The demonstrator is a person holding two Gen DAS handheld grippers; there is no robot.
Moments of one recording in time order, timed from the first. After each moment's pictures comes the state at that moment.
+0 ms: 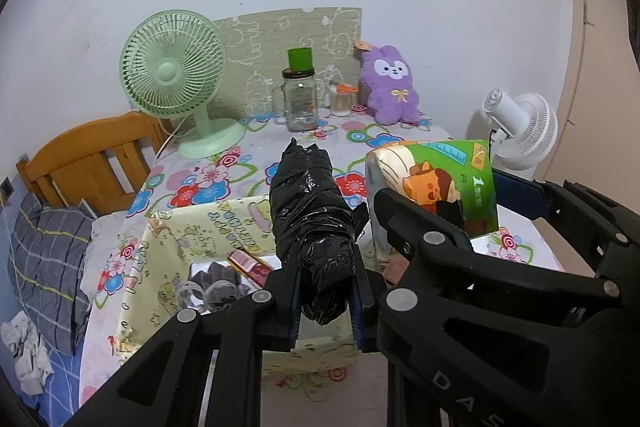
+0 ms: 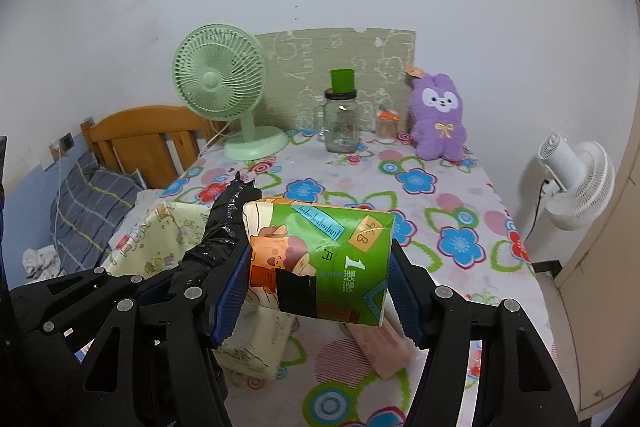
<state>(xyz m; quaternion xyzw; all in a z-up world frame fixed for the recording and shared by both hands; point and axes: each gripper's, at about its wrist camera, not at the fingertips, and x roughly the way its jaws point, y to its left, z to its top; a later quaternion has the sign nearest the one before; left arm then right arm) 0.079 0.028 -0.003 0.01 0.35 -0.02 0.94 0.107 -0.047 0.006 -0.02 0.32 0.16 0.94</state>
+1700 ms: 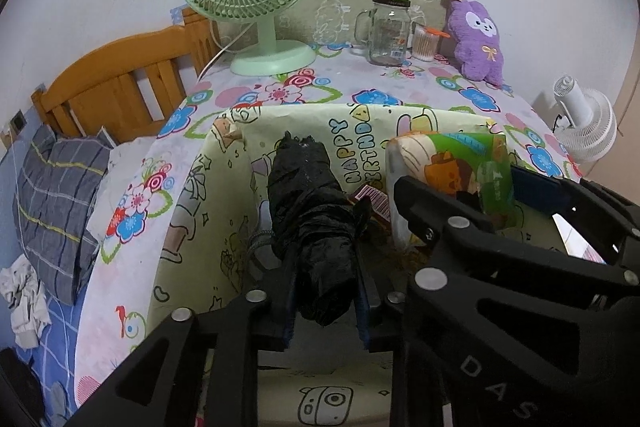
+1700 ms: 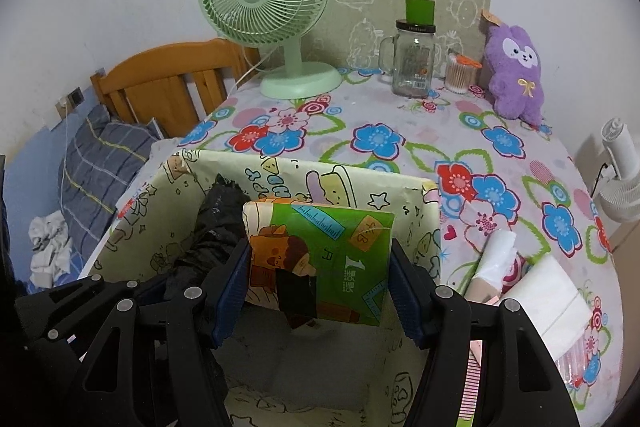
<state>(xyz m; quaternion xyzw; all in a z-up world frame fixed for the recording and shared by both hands) 0.114 0.123 -0.080 -0.04 0.44 0.05 0.90 0.160 0.057 -0.066 -0.04 0.40 0.20 0.89</state>
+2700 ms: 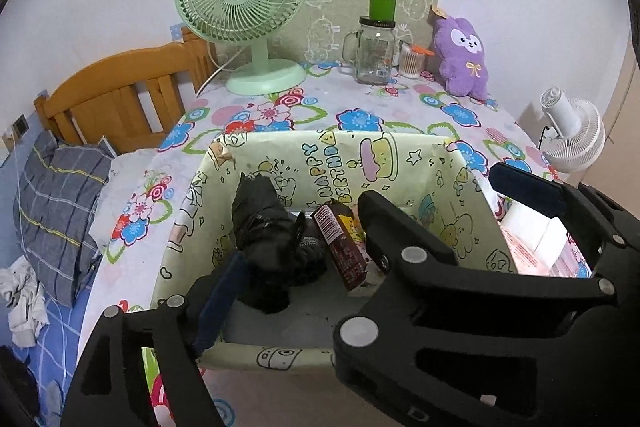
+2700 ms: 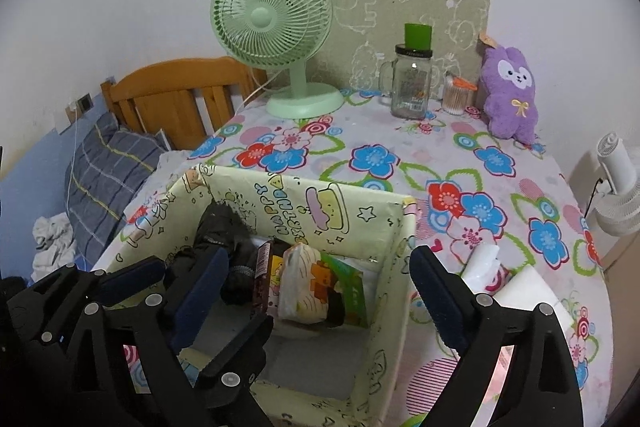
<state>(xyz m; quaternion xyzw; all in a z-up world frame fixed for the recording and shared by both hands) 0.097 0.104 -0.055 -0.04 0.41 0.04 0.91 0.144 0.041 -0.046 -0.04 0.37 0.21 0.90</state>
